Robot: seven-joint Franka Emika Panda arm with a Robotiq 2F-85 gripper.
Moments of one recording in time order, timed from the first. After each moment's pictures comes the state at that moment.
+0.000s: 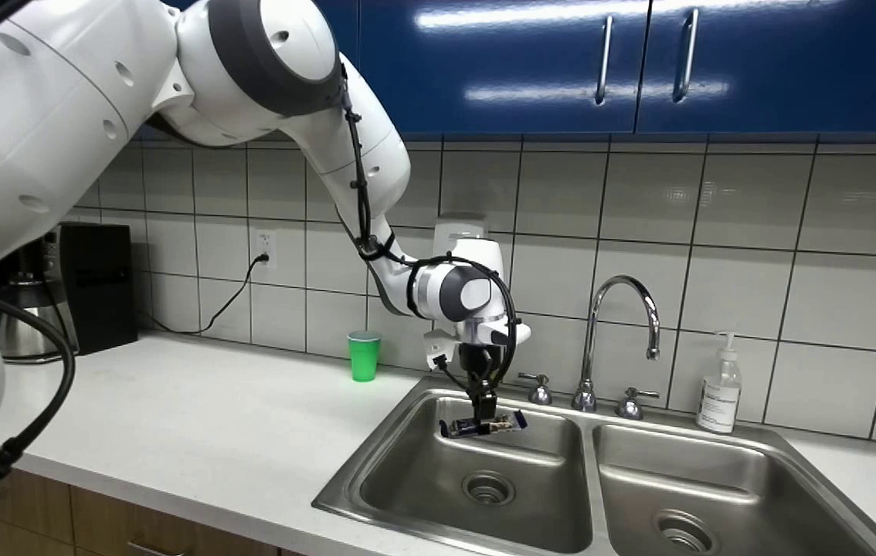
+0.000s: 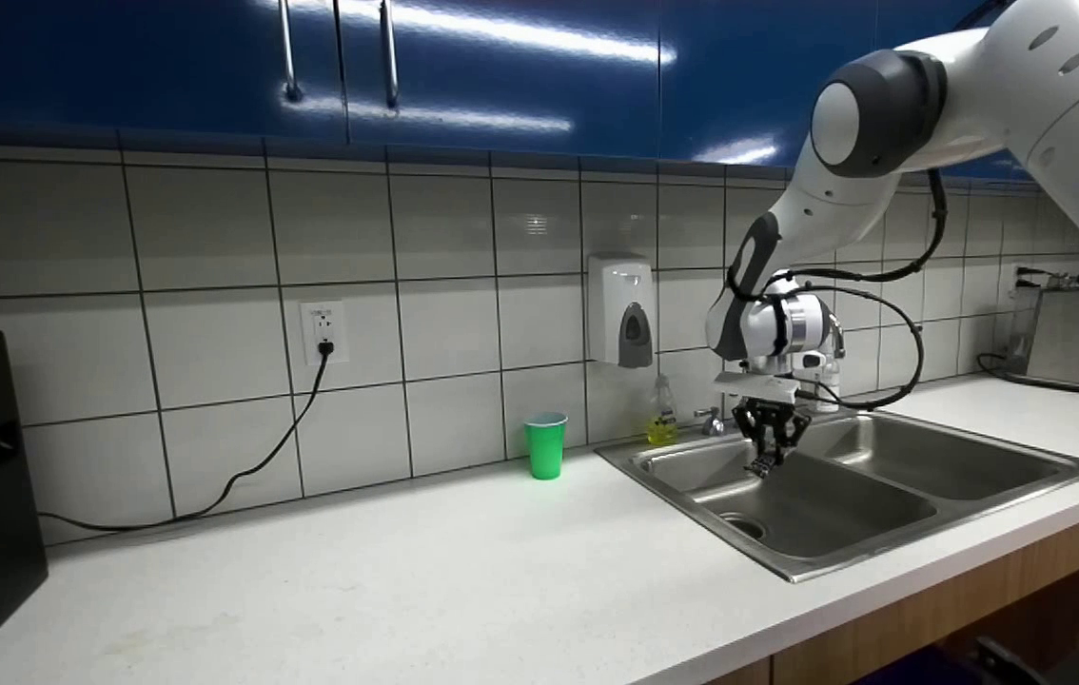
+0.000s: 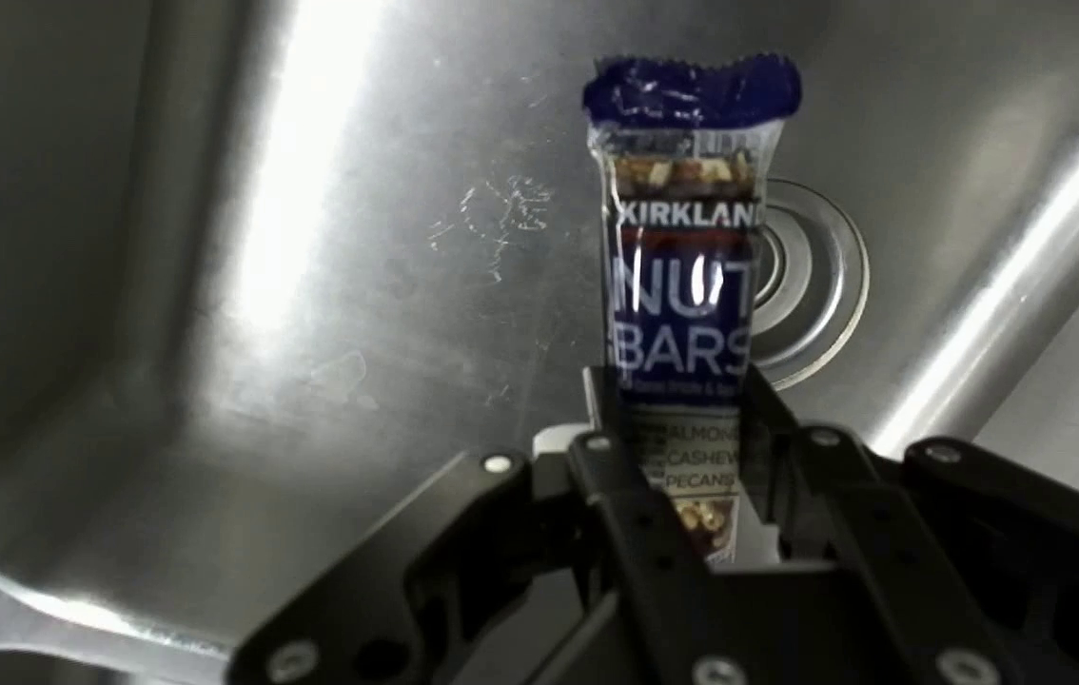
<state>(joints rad) -0.11 0.64 -0.28 -1.80 0.15 2.50 0.66</state>
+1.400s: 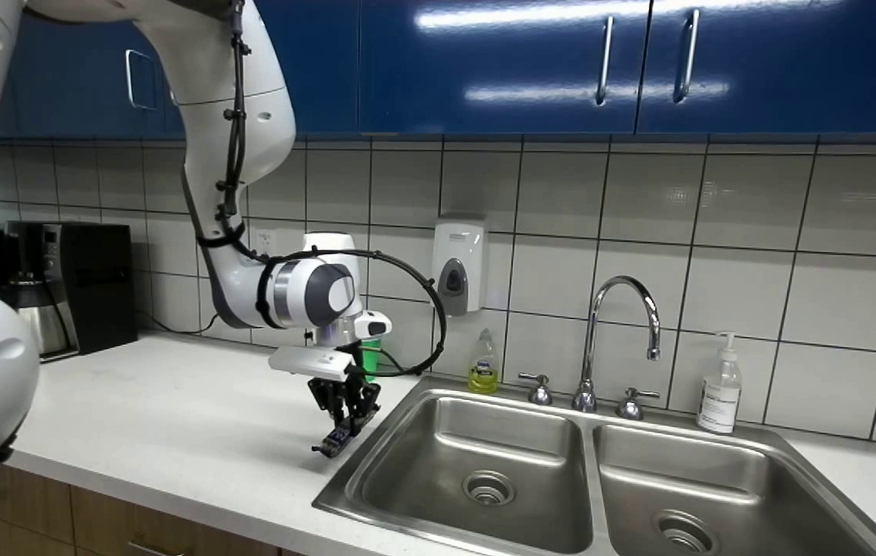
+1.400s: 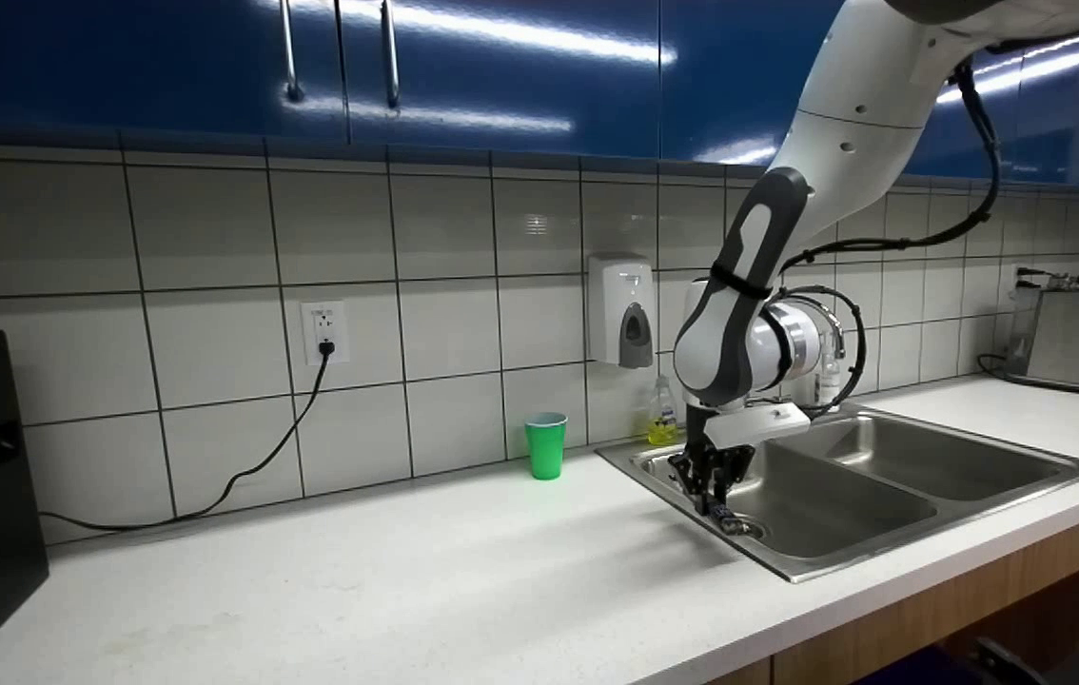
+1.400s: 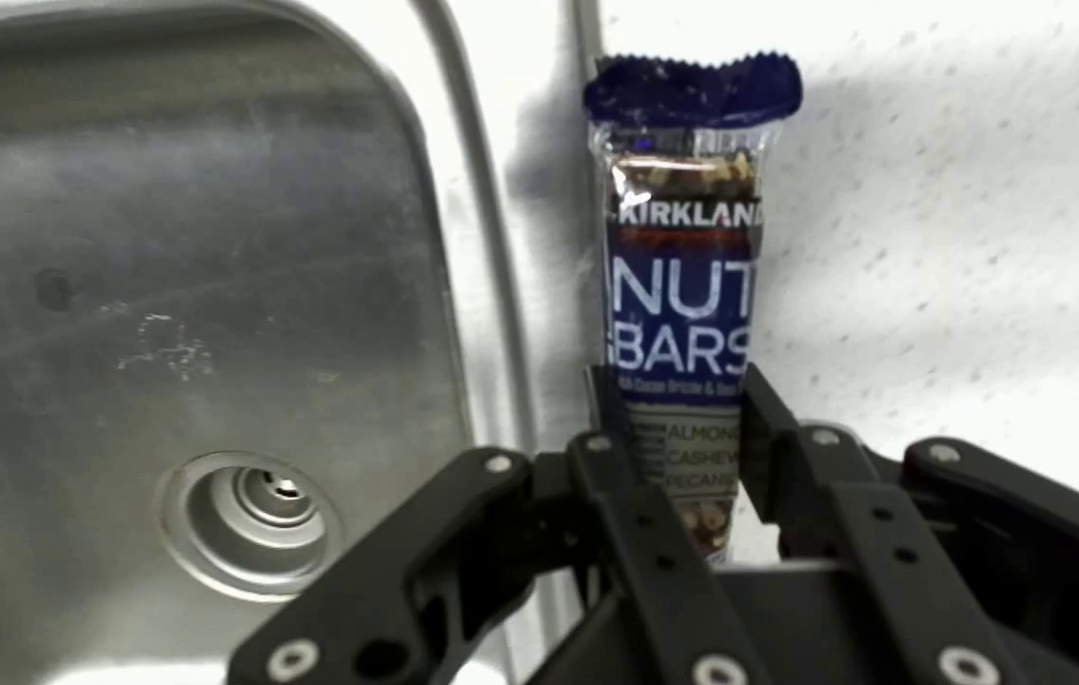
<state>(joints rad) 0.05 0.29 -0.09 -2.41 -0.12 2.82 0.10</state>
